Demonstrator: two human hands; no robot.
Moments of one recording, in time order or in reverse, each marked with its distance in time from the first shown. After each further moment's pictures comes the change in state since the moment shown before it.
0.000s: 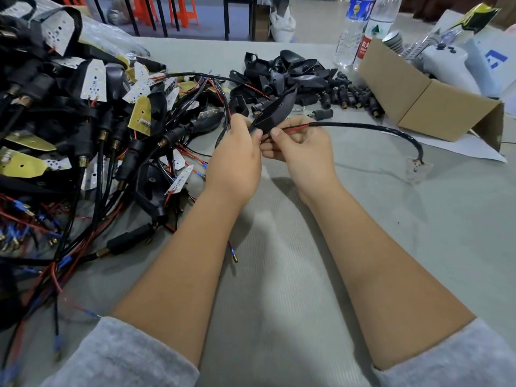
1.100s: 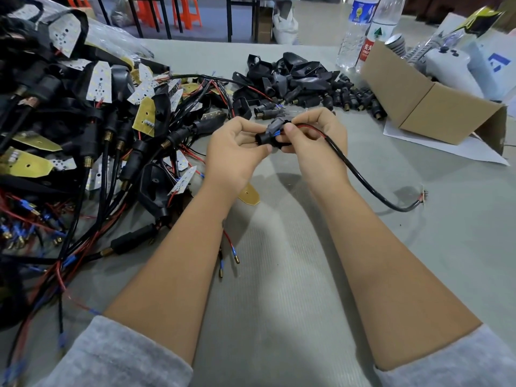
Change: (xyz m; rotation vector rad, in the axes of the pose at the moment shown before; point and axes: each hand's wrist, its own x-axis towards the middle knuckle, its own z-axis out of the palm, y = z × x) left_hand 0.001 0.005 -0.010 -0.748 -0.060 -0.259; right_hand -0.002 -0.013 -0.007 -0.055 0.110 -0.088
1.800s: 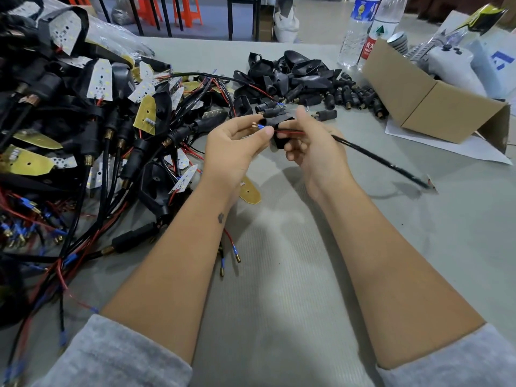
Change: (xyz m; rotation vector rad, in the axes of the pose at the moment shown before) left_hand 0.004 -0.002 0.000 -0.284 0.027 -0.091; right_hand 0.006 0.007 0.000 0.212 -0.085 0.222
